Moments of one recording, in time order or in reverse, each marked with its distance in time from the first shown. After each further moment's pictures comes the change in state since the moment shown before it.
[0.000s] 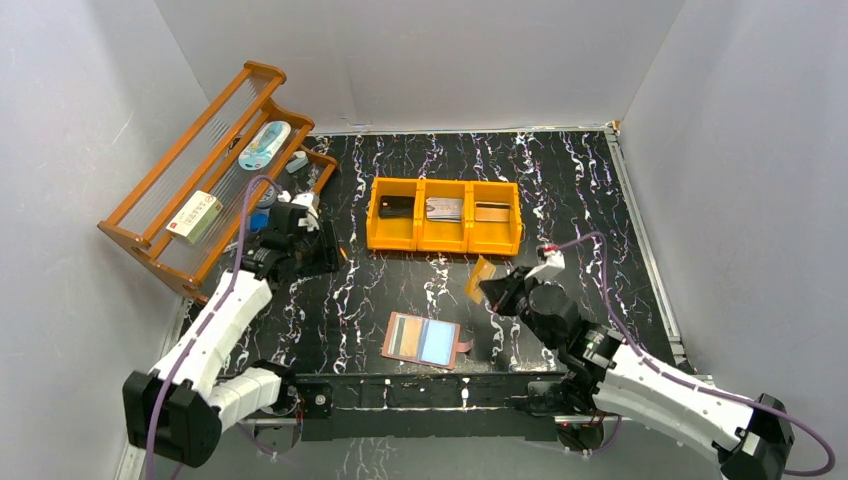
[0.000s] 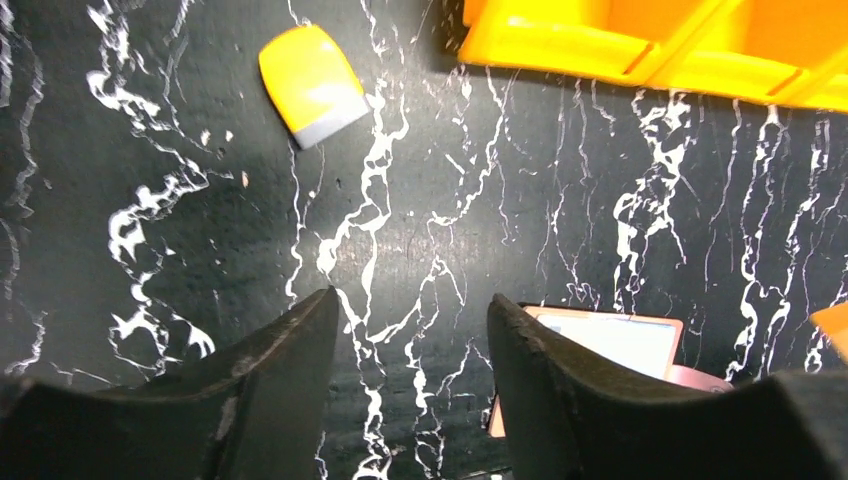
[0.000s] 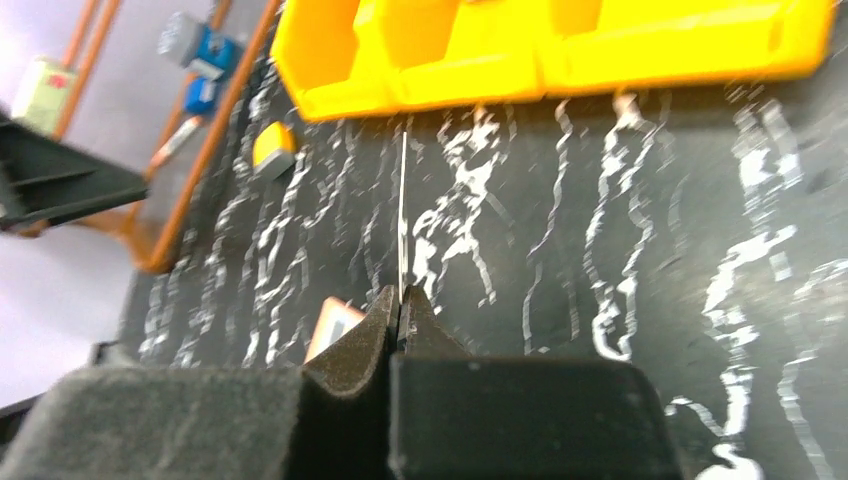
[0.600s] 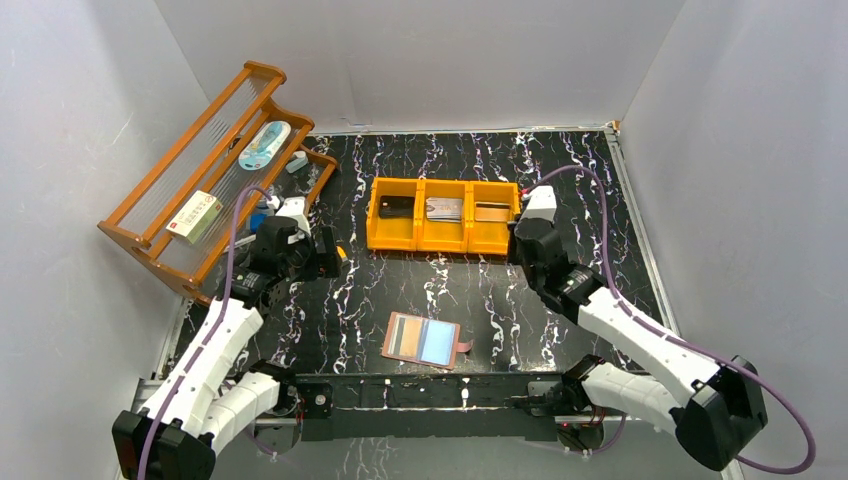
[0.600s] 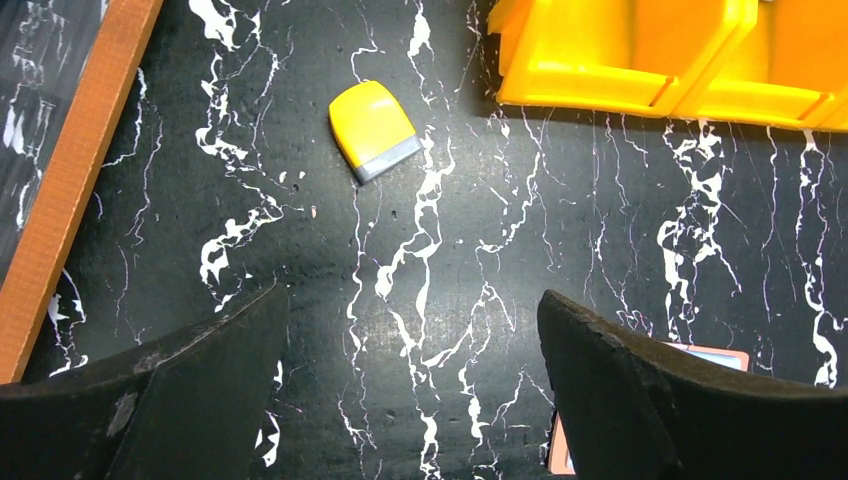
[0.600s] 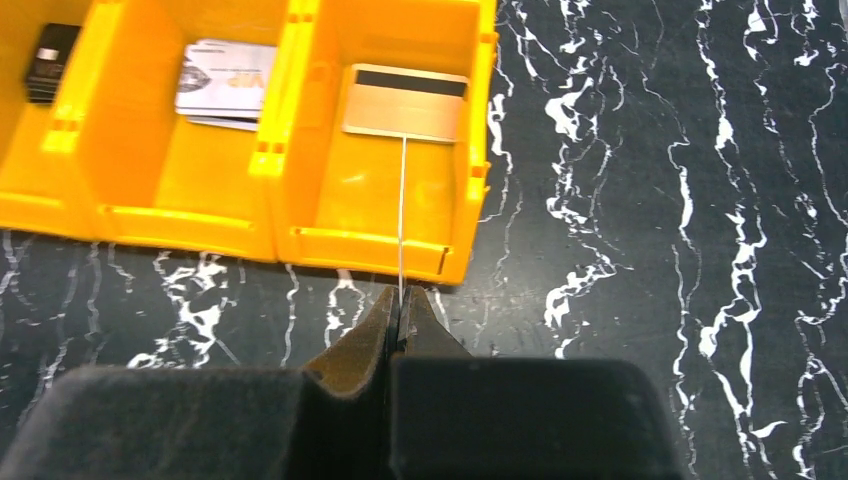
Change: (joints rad) left arm 0.000 -0.208 -0.106 0.083 -0.119 0.117; right arm -0.243 0.426 0.439 -0.184 0.171 -0.582
